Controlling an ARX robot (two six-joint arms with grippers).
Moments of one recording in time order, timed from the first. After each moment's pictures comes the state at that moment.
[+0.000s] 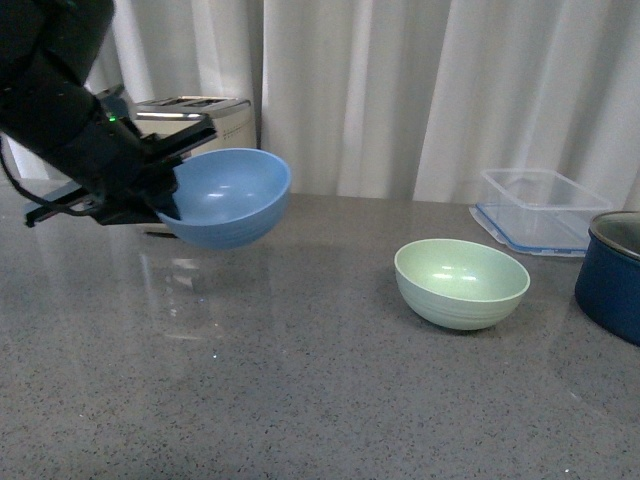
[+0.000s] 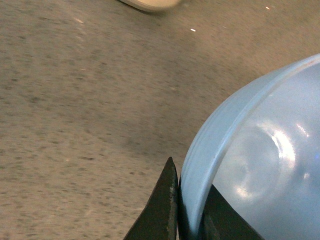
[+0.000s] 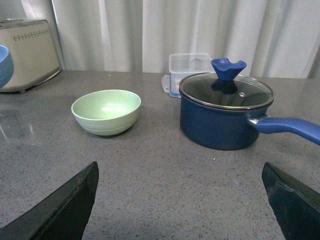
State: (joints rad) left arm -0.13 1.88 1.54 -0.28 0.04 -0.48; right arm 0.00 0.00 0.01 0.00 0.00 0.00
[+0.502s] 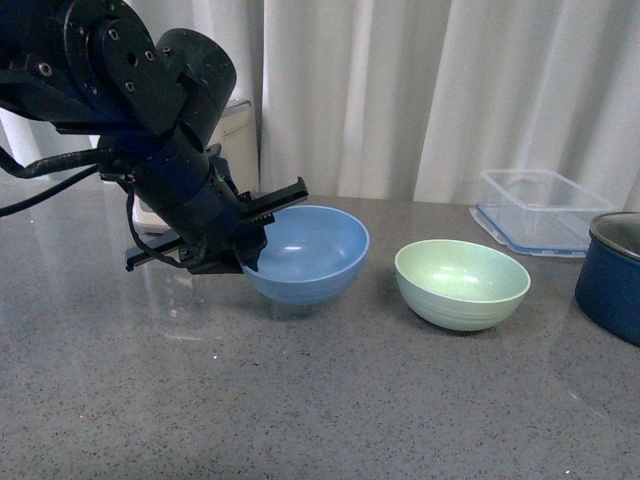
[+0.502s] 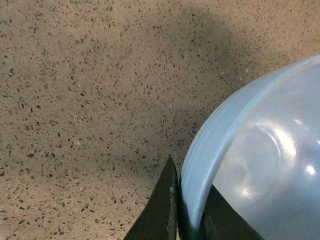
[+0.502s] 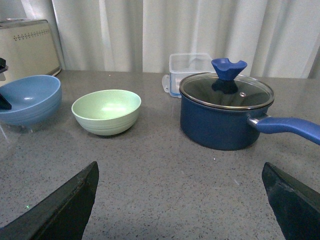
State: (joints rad) left arm -0.28 2.04 1.64 -0.33 -0.01 -0.50; right arm 0.00 0.00 0.01 0.00 0.00 0.00
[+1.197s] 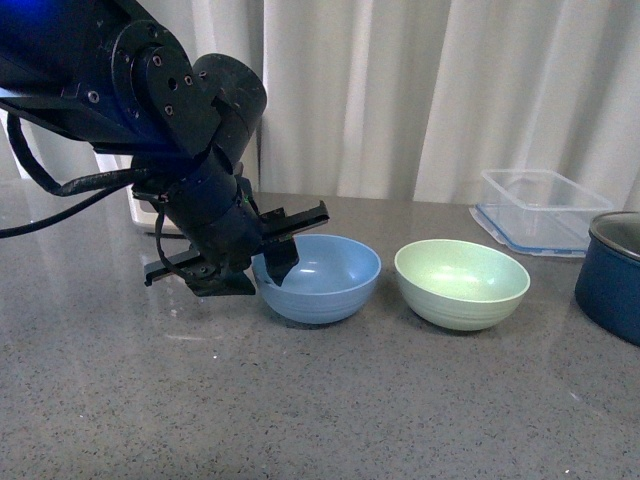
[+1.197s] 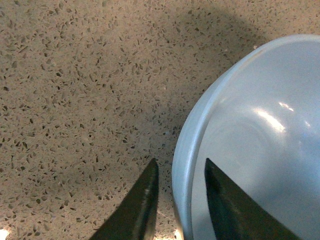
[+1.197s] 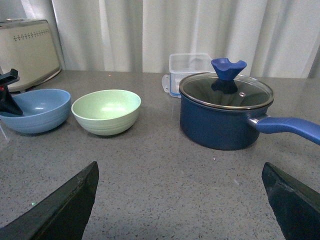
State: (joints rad) left arm -0.31 2.08 1.66 -0.36 -0.05 -0.50; right arm 0.00 0.00 0.01 0.00 0.00 0.00
